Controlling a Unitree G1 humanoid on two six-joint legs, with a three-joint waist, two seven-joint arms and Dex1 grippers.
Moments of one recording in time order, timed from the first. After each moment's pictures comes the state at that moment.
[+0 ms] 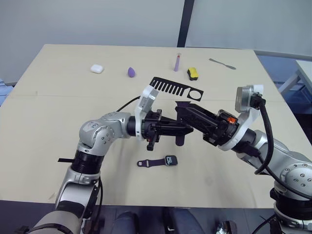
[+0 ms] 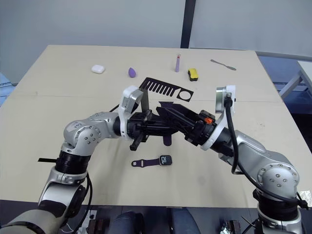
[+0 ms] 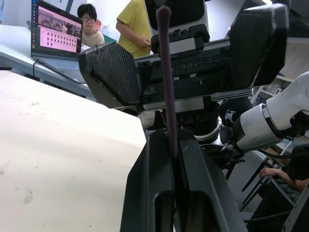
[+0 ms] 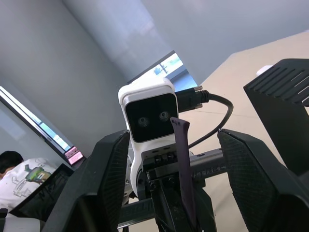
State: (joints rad) left arm -0.74 0.33 -0.10 -0.06 -0.78 0.90 -1.05; right arm -0.36 -0.57 -0.16 -0.59 1.62 0.80 0.09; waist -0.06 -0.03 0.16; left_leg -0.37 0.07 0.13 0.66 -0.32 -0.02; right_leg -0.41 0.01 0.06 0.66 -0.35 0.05
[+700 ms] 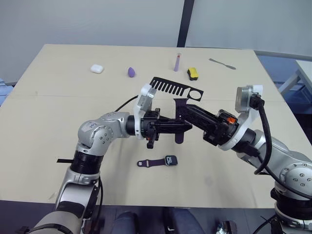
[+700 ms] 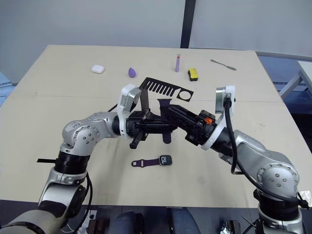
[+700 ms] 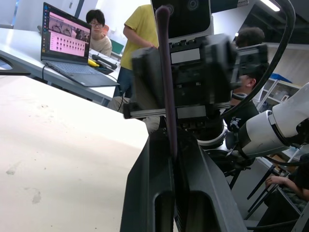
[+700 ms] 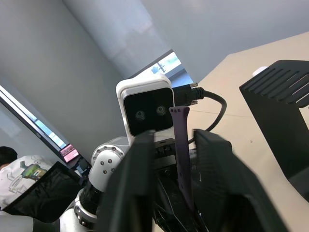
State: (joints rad) left arm -0.74 0.33 -0.09 -0.06 -0.80 0.91 -1.02; right arm -0.36 -0.58 -0.16 -0.59 1.60 0.80 0.11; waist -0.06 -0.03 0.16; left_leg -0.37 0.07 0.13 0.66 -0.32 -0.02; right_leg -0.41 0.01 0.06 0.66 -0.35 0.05
